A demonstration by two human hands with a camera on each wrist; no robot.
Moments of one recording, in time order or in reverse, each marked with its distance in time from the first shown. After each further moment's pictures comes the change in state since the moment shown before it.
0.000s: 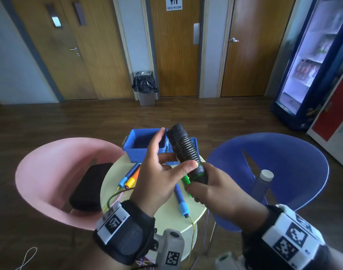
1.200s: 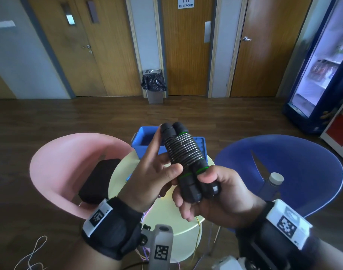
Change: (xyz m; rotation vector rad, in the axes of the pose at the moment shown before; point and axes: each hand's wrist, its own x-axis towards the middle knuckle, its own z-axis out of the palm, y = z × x) left_hand -0.007 0.004 -0.038 -0.241 -0.291 -0.038; right_hand 0.010 -0.007 0.013 0.959 -0.646 0.039
